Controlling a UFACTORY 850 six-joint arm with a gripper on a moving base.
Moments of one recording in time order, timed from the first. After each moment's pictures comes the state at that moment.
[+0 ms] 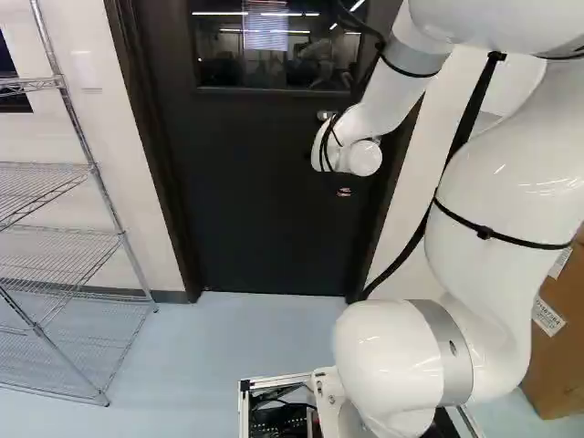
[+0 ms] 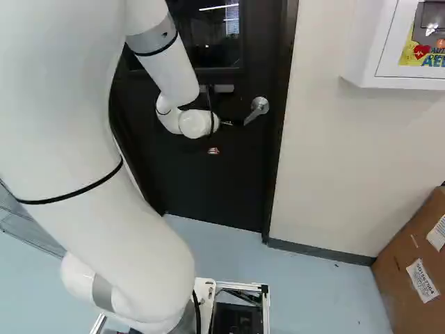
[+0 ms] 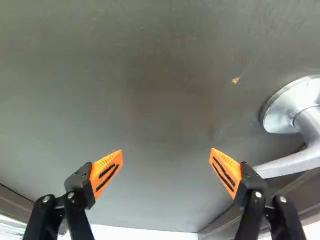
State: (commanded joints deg) arm -5.8 -4.3 -37.6 0.0 36.8 0.0
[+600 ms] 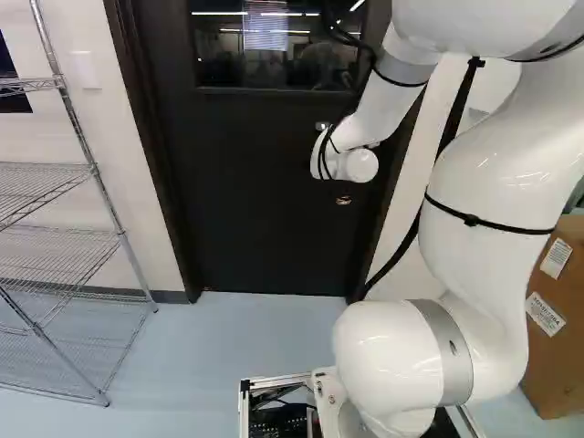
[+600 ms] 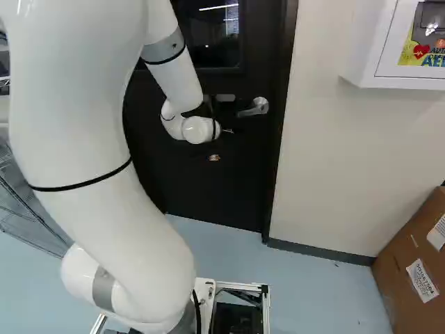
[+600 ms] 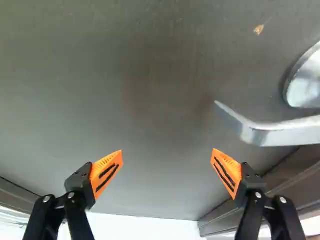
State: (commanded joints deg) arm -5.8 -8.2 -37.7 0.0 36.8 0.0
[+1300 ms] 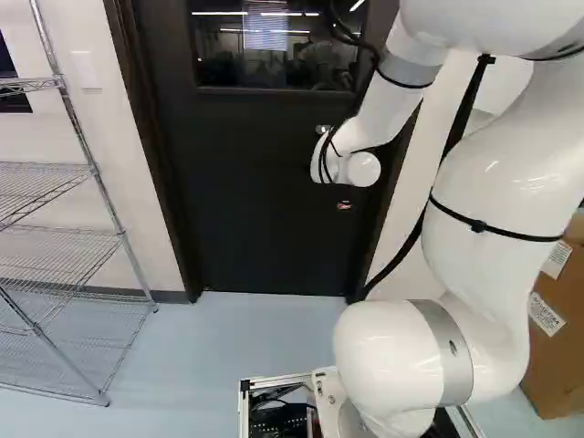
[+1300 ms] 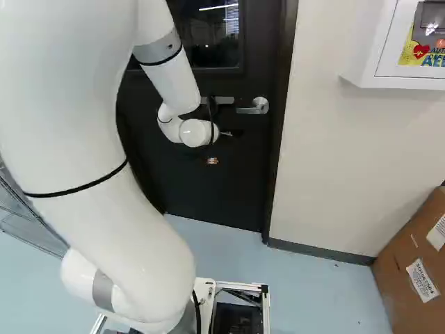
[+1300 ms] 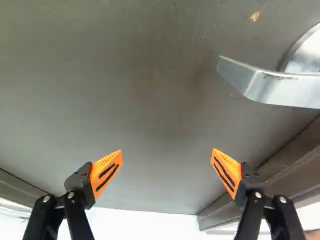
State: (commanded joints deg) arm -5.6 -3.8 -33.5 0.0 36.8 0.0
